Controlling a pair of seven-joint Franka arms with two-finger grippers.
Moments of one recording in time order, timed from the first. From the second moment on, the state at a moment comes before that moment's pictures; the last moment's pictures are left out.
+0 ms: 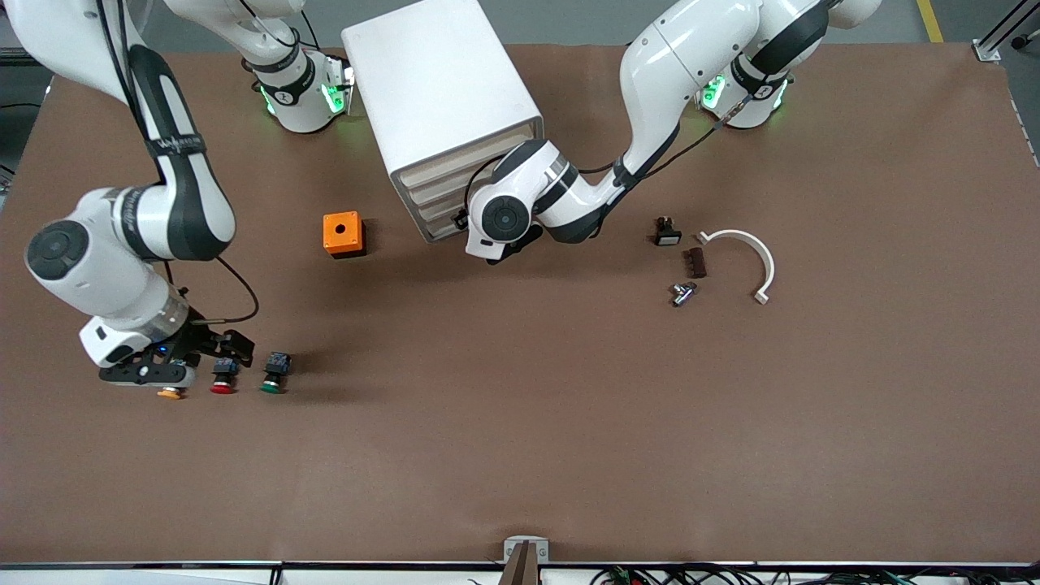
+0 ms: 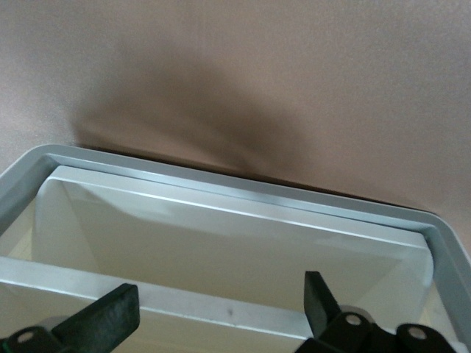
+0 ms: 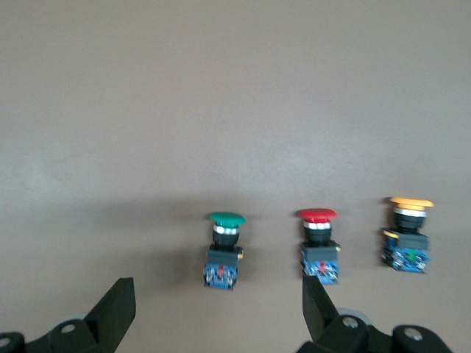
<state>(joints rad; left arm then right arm) -0.60 0.85 -0.44 -1.44 -0.29 2.02 -1.36 0.05 0.30 -0.03 -1.88 0.02 2.34 0.03</state>
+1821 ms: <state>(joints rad) 0.00 0.34 -0.40 -1.38 -0.06 1.53 -0.63 0.04 -0.07 -0.04 -1.65 0.02 1.68 0.05</state>
